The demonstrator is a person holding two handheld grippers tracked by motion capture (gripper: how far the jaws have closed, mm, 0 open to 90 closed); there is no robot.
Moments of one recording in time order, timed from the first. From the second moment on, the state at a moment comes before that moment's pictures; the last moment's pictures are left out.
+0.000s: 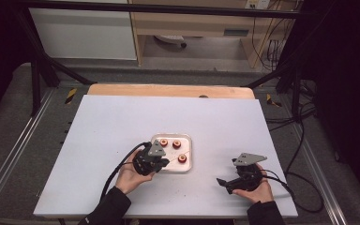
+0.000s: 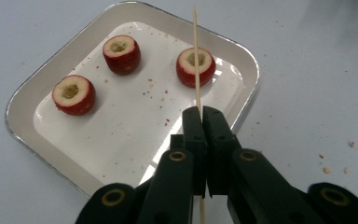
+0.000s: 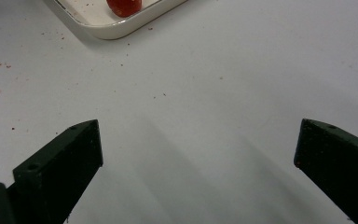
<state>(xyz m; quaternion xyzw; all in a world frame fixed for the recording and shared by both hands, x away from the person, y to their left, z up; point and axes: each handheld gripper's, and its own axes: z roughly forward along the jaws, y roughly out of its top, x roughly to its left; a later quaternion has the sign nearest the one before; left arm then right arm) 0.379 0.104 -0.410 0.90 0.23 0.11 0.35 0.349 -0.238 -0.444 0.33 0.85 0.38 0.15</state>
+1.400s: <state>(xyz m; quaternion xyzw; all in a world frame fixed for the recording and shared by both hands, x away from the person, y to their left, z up) 0.358 0.015 -0.405 0.93 0.16 0.08 0.31 0.336 -0.189 -0.430 0.07 0.92 0.27 0.28</state>
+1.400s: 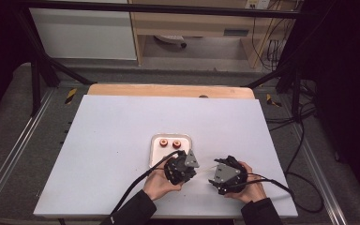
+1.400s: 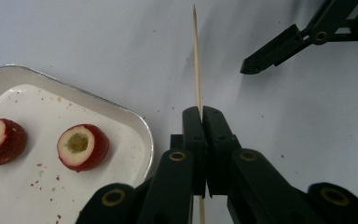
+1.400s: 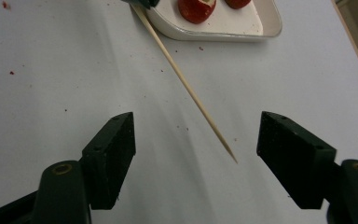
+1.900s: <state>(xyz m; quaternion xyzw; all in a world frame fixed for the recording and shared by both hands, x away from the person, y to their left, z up) 0.355 -0.006 -0.404 0.94 0.14 0.08 0.30 0.334 -0.185 -0.435 -0.04 0.93 0.21 0.31</state>
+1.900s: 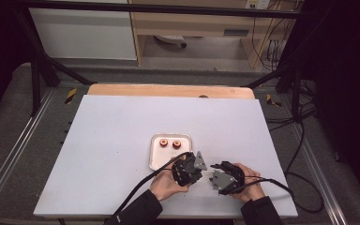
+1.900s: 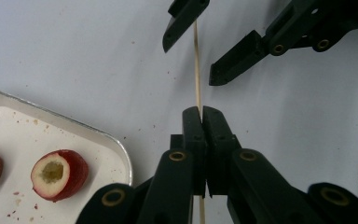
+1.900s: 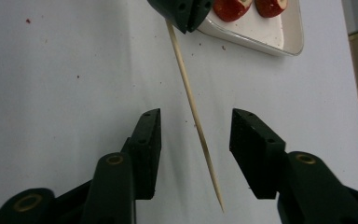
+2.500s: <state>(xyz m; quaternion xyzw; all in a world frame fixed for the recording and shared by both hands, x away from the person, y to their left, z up) 0.355 -0.009 -0.406 0.95 0.13 0.07 0.29 0.332 -0.185 -0.439 -0.10 0.92 0.18 0.33</state>
